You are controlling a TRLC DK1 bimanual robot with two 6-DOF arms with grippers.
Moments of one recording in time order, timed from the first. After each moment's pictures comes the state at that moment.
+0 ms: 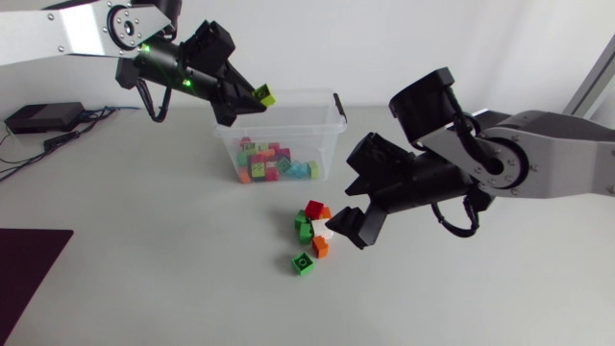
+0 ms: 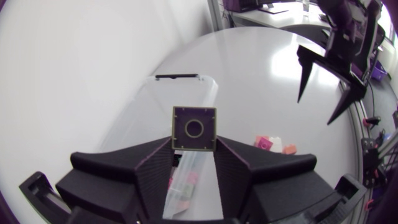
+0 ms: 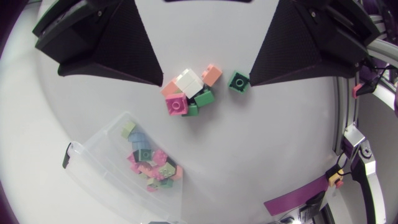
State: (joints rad) left arm -0.22 1.86 1.66 -0.57 0.59 0.83; right arm 0.54 1.45 0.95 -0.41 -0.27 -0.41
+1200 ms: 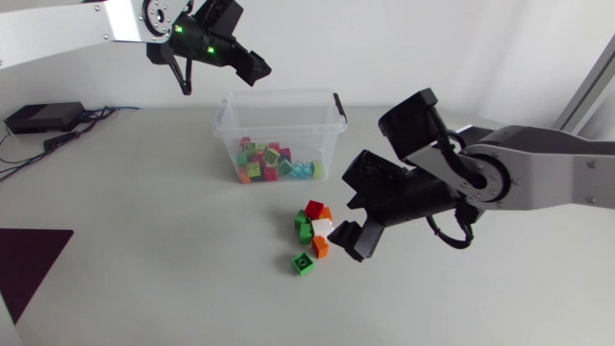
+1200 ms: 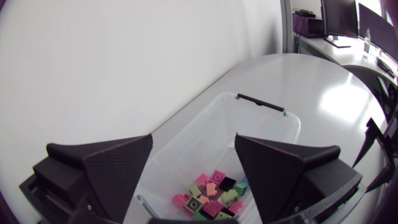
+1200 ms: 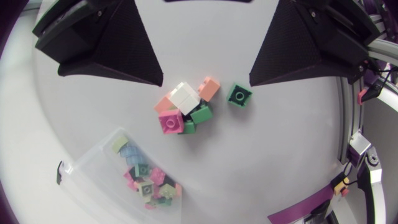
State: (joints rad) left arm -0.23 2.04 1.91 -0.40 0.32 0.49; right arm 0.56 1.49 0.92 -0.41 -0.22 -0.38
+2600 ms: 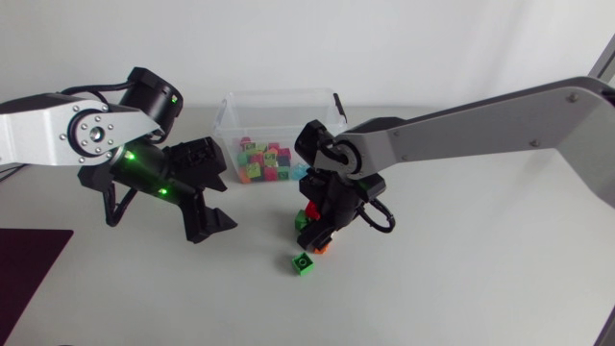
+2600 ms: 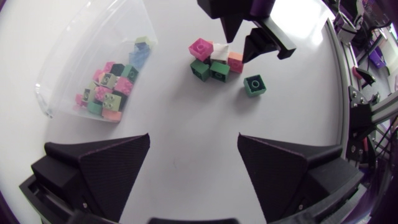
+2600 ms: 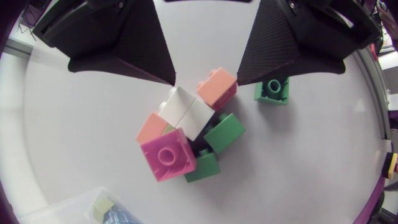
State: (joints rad) left arm -0.33 1.50 1.03 -0.63 0.27 0.84; right arm 0.67 2.00 1.34 -0.72 0.01 -0.10
